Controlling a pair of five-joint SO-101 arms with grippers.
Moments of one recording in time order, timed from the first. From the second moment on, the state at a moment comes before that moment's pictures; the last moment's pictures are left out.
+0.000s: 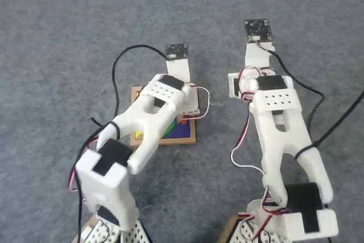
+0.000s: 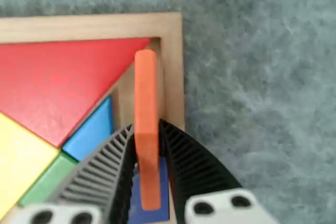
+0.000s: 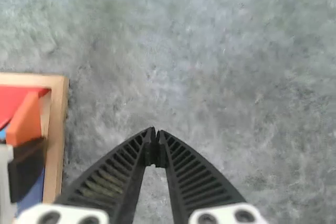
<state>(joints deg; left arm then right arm) 19.3 19.2 15.4 55.7 34.4 -11.2 -9.1 26.4 49.5 -2.1</state>
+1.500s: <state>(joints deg) 12.4 16.0 12.3 63.0 30.0 -11.9 -9.1 26.4 49.1 -1.9</state>
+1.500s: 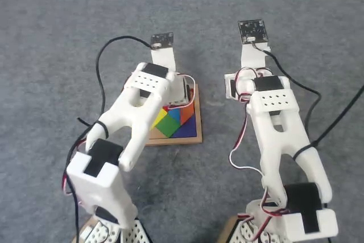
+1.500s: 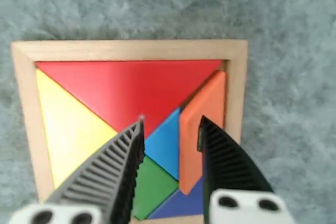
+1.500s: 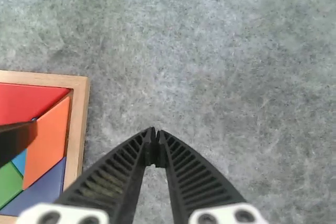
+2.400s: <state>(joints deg) -8.4 -11.2 34.0 46.8 23.1 -31.6 0.2 26.4 49.0 18.0</state>
